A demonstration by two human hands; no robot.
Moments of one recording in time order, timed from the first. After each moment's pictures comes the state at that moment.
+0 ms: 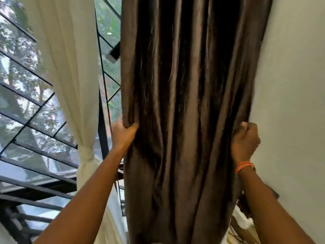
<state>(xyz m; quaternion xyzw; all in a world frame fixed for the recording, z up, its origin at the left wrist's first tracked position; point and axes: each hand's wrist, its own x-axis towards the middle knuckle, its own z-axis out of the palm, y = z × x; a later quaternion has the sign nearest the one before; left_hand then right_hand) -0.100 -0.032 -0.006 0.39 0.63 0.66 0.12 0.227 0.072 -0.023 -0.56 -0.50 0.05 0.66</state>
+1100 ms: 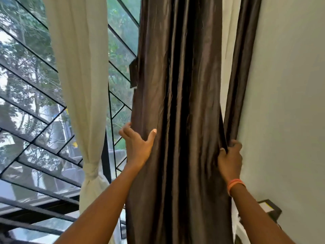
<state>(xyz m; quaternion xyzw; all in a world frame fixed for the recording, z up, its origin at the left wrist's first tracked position) -0.070 -0.037 0.008 0.44 0.64 0.63 -0.01 0.200 0.055 -0.042 -0.56 -0.55 0.15 0.60</state>
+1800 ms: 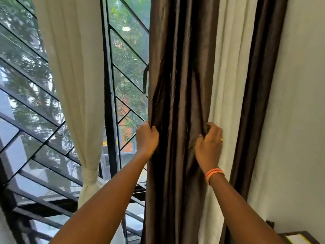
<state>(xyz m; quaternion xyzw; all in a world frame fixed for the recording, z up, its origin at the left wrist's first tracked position) -0.055 0.035 0.048 0.43 0.68 0.59 -0.02 0.116 0.116 0.012 -0.41 -0.65 0.02 0.64</state>
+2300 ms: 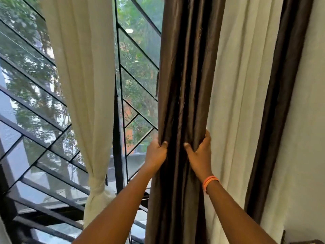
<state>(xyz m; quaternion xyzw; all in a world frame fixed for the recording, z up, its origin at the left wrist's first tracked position) -0.089 0.055 0.003 0.47 0.62 0.61 0.15 0.051 0.126 -0.017 -0.35 -0.67 0.29 0.59</state>
